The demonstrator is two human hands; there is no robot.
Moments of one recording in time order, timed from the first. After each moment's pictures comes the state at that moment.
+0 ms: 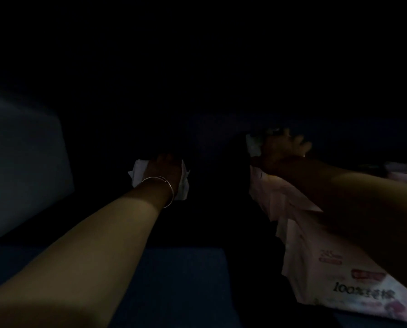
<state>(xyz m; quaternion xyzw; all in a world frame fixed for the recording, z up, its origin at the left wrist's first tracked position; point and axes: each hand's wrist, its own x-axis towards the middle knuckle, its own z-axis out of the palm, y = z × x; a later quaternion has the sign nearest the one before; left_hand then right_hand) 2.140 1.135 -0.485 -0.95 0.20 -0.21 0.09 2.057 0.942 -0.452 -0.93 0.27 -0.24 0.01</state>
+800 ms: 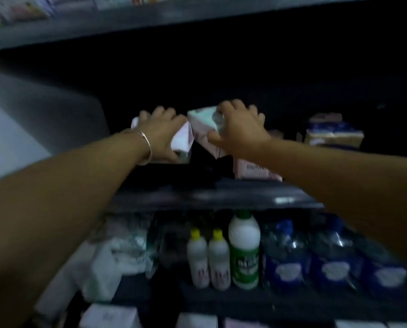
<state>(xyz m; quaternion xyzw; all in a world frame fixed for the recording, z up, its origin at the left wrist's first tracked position) 1.910 1.207 -0.432 -0.90 0.33 -0.26 0.14 1.822 1.044 -0.444 -0.94 0.04 -0.31 0.11</state>
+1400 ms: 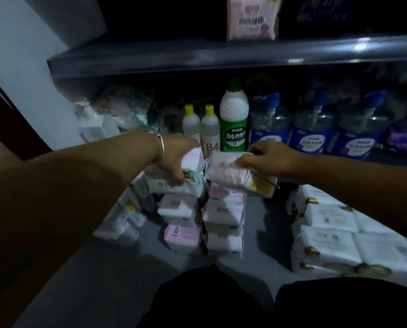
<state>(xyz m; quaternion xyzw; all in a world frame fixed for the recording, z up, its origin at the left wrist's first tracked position) 1.723 1.229 -0.644 -0.90 0.38 0.16 0.11 1.624 1.026 -0.672 -0.92 0.09 0.09 0.36</state>
